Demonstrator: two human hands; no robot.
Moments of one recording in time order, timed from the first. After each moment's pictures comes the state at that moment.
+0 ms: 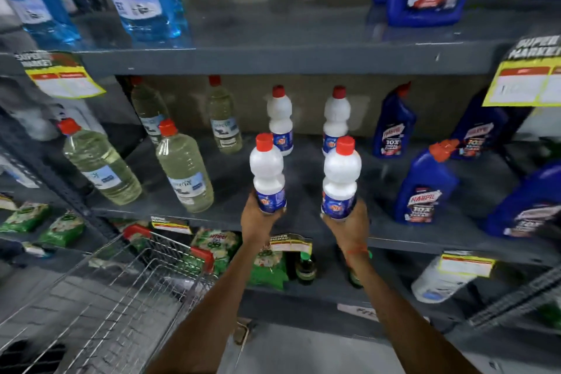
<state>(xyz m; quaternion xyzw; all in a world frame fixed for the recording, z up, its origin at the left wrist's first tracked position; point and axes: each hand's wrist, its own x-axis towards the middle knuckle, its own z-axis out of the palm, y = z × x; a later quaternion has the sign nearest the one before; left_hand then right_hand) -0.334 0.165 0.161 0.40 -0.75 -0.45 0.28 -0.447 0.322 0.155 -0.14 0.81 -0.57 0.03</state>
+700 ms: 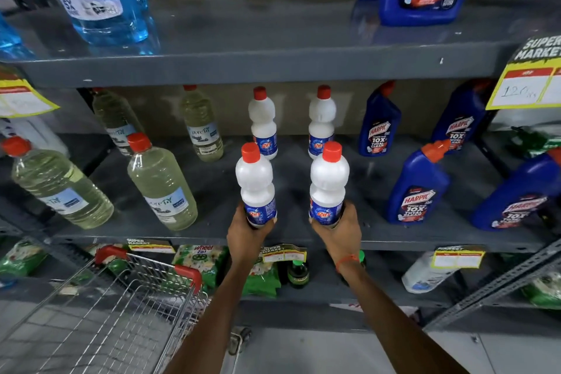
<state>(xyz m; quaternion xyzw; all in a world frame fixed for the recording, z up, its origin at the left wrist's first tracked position) -0.328 0.158 0.149 0.39 -0.76 -0.43 0.29 -0.439 0.311 0.151 -0.11 0.83 -0.55 0.01</state>
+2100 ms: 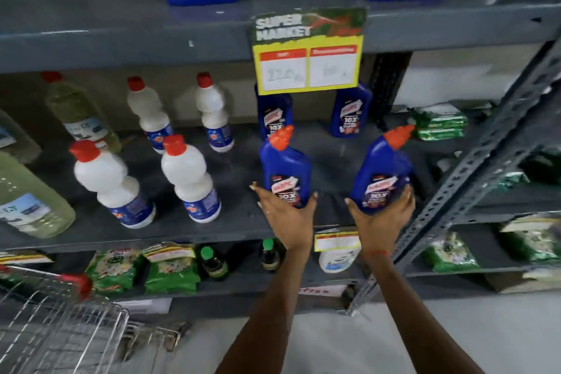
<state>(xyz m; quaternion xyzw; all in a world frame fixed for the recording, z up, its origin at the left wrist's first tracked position) -0.530 0.440 0.159 0.40 -0.73 -0.45 0.33 -0.586 0.563 0.159 0.01 0.84 -0.52 -0.16</state>
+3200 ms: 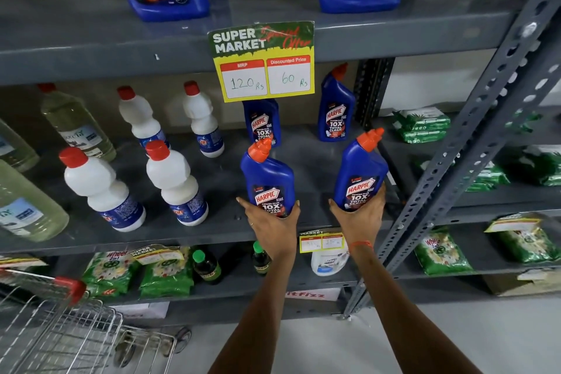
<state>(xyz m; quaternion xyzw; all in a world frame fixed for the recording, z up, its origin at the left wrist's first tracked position) -0.520 0.458 0.157 0.46 -0.70 -0.43 0.34 -0.606 0.568 0.148 0.02 0.84 -0.53 -0.11</state>
